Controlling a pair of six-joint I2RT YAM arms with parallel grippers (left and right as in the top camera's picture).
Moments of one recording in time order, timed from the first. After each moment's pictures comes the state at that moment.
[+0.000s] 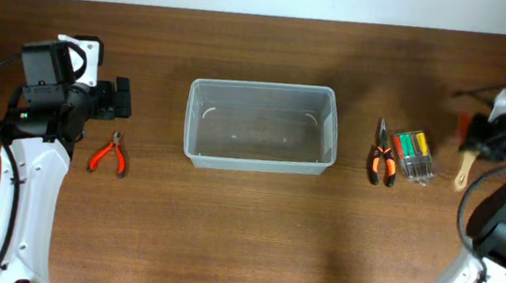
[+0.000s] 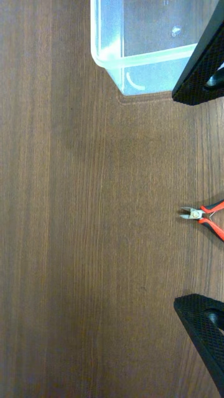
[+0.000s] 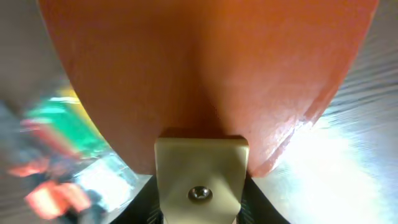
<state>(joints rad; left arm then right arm) 0.17 1.43 1.22 -0.60 0.08 0.11 -0.46 2.15 1.96 -1.29 -0.07 -0.07</state>
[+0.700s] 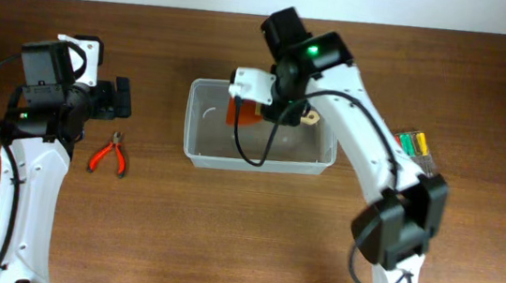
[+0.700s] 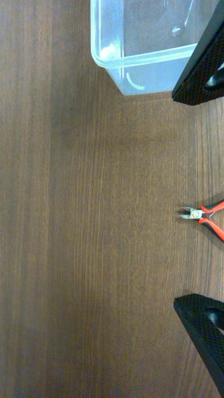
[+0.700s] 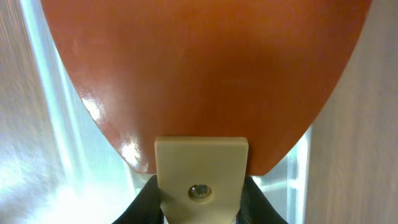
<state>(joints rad) 0.17 1.43 1.22 -0.60 0.08 0.11 0.49 2.18 2.15 -1.30 -0.10 -1.06</state>
